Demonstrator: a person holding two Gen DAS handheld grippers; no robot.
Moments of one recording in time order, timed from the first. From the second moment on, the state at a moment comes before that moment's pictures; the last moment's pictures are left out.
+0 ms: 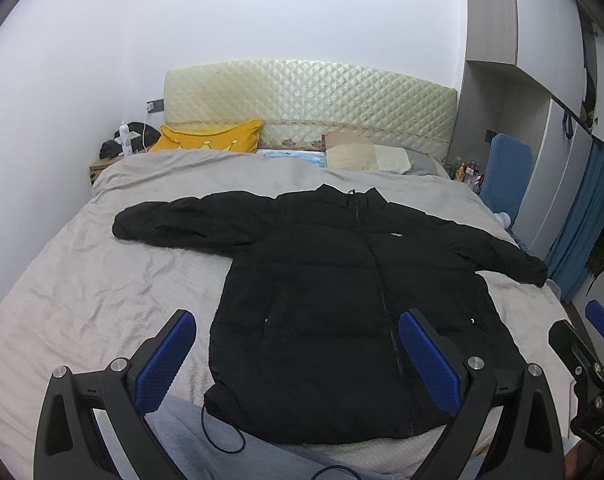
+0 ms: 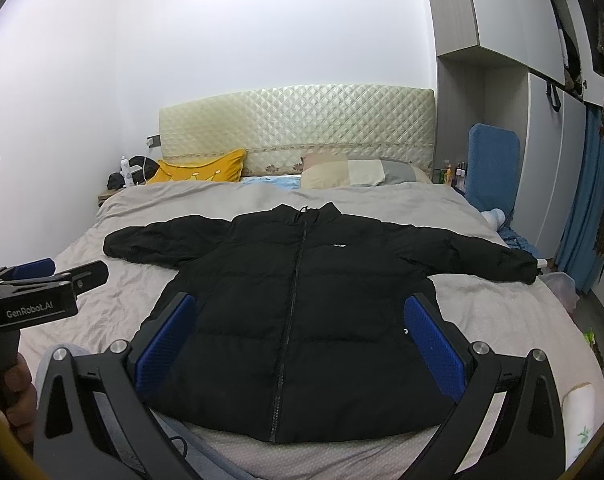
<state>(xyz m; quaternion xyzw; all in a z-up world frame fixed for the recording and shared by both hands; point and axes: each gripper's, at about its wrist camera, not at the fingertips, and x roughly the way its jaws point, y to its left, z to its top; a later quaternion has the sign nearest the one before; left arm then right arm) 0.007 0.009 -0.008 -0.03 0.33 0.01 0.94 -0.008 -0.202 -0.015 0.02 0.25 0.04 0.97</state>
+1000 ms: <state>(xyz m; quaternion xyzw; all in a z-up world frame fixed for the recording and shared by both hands) 0.008 0.002 -0.003 -0.03 0.32 -0.01 0.95 -0.004 -0.194 -0.014 0.02 0.25 0.05 0.97</state>
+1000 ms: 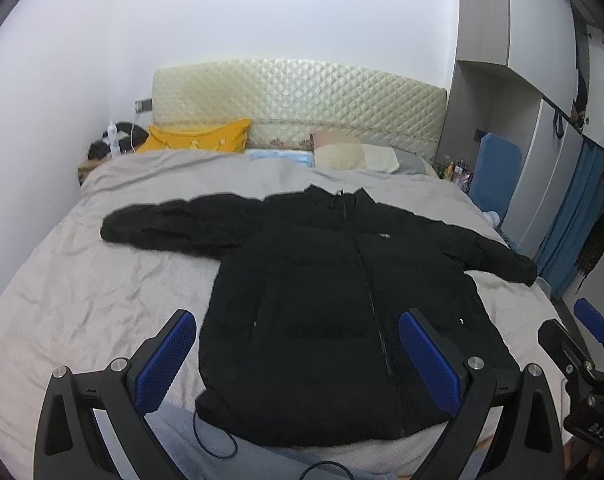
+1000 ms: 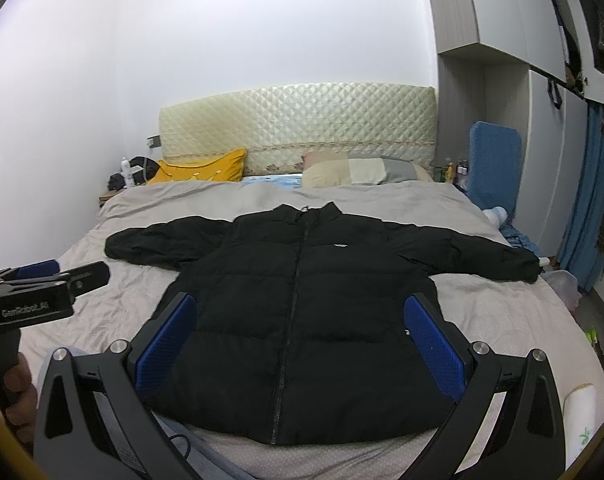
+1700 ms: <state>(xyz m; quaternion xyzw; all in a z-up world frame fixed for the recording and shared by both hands) 0.032 -0.023 0.033 -0.03 0.28 -0.03 0.96 0.040 -0.223 0.048 0.02 0.22 0.03 0.97</state>
